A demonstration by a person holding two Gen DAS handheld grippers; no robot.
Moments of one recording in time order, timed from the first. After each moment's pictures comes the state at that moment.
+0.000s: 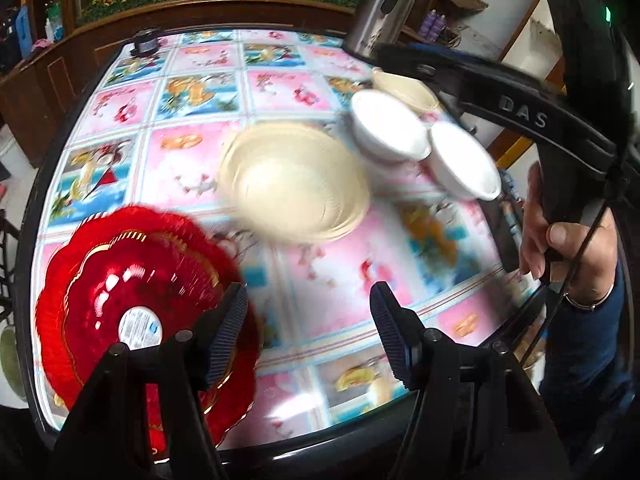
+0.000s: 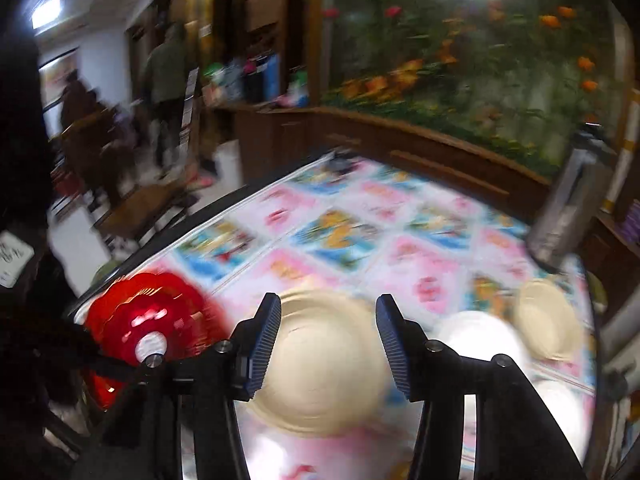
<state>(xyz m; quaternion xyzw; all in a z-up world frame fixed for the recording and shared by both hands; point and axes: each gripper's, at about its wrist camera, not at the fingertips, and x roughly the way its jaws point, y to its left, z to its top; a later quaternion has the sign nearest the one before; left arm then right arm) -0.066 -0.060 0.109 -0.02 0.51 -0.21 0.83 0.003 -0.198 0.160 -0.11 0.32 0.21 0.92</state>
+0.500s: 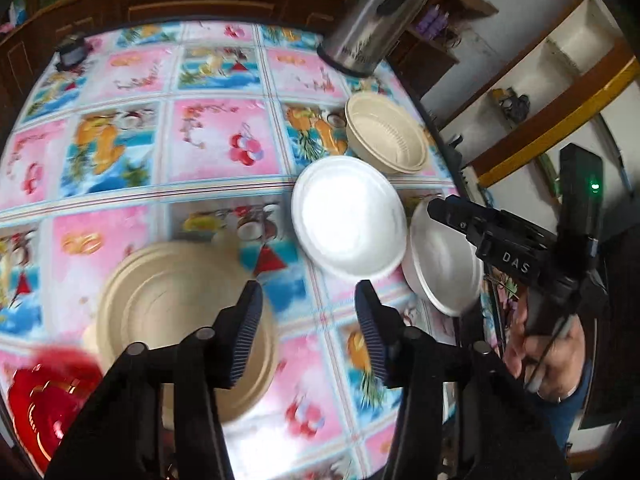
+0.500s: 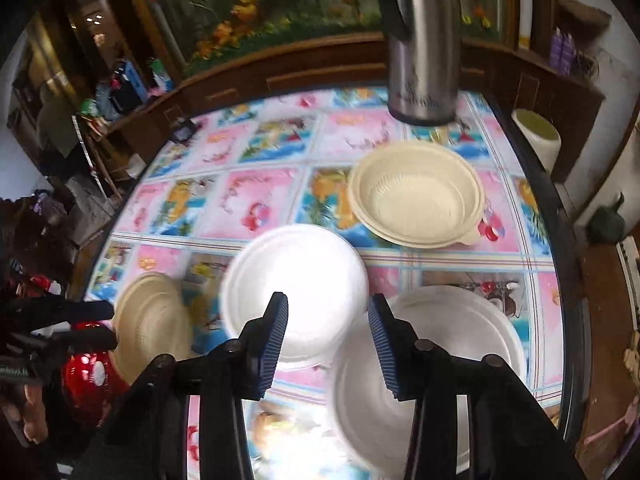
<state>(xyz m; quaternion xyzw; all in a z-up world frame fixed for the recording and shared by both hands) 0.086 -0.155 0.107 -0.06 0.57 -0.23 0.79 0.093 -0.367 0.108 0.05 0.49 0.08 0.87</state>
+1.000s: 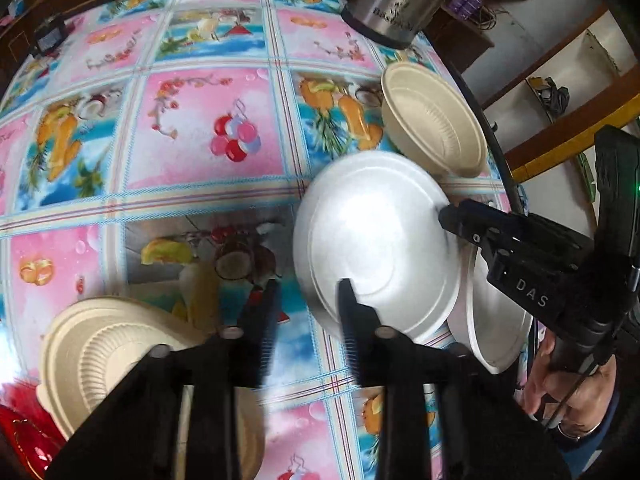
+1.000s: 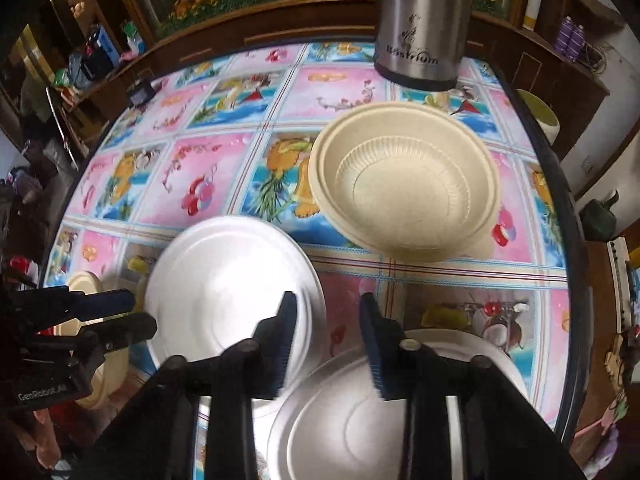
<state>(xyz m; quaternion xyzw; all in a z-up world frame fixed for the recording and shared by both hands) 0.129 -0.196 0.050 -0.04 0.61 -0.19 0.77 0.144 -0.365 0.058 0.00 0.54 0.06 0.84</state>
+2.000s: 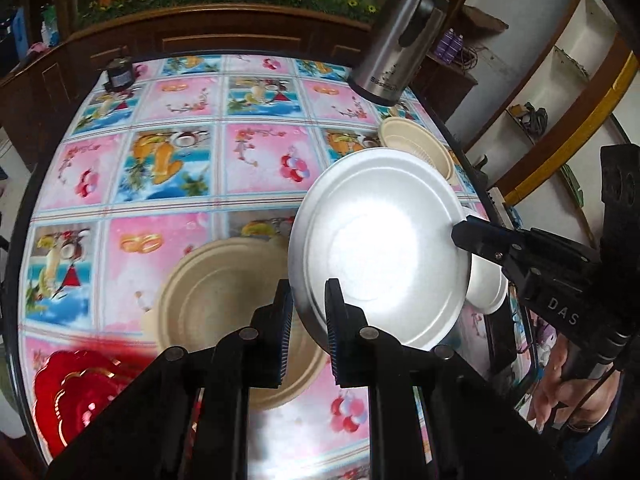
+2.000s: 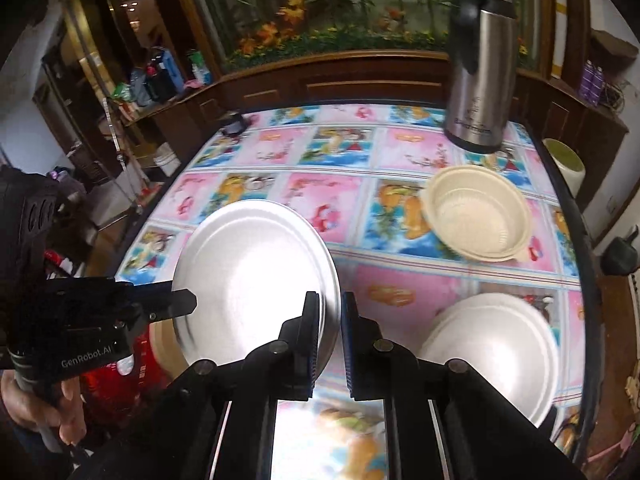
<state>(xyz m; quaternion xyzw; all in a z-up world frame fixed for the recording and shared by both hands) 0.051 -0.109 0.124 -0.04 0.51 -0.18 0.84 0.054 -0.286 0.143 0.02 0.45 0.15 0.88</state>
